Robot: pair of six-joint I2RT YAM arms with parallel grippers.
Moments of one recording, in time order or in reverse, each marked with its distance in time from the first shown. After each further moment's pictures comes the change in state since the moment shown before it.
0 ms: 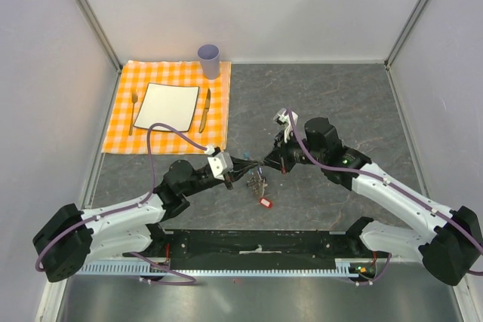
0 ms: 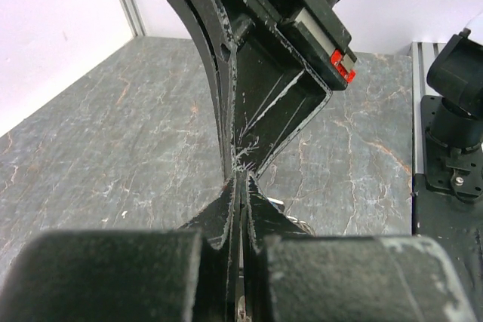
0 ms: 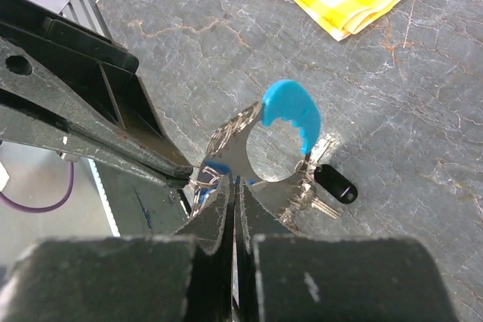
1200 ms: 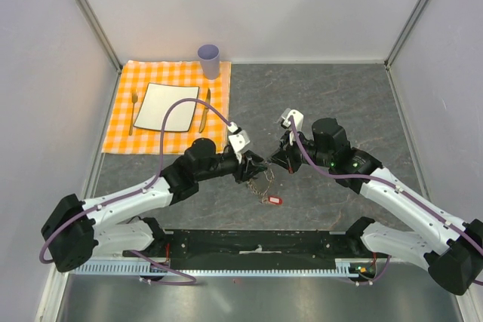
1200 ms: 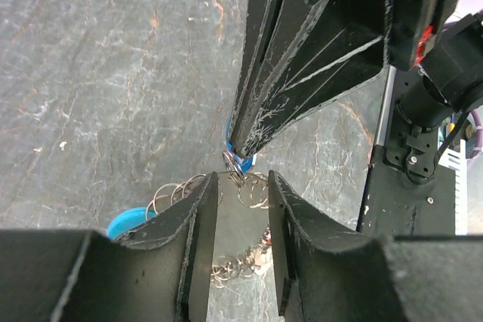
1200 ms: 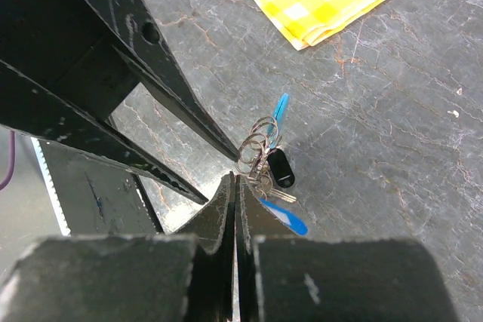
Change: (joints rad) left arm 0.000 0.103 0.279 -0.480 0.005 -0.154; right arm -0.004 -0.083 0.029 -0.105 0.070 -0.185
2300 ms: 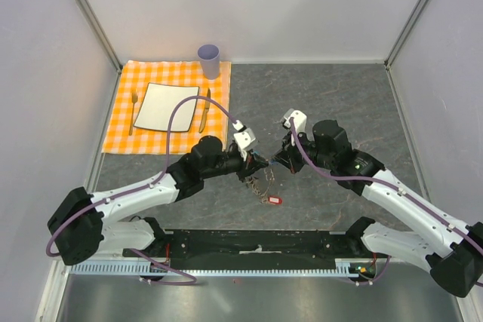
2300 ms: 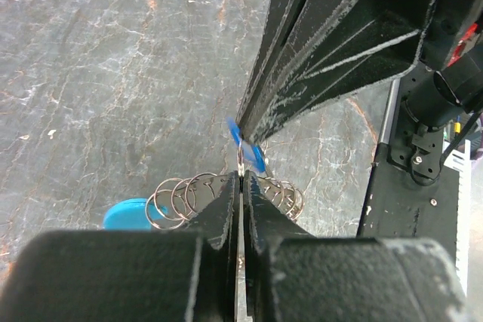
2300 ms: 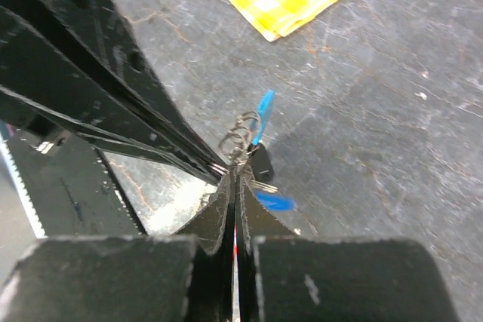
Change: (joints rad) left arm 0.000 0.092 0.037 -0.011 -0.003 -0.026; right arm 0.006 -0.018 0.000 -0.033 0.081 -0.007
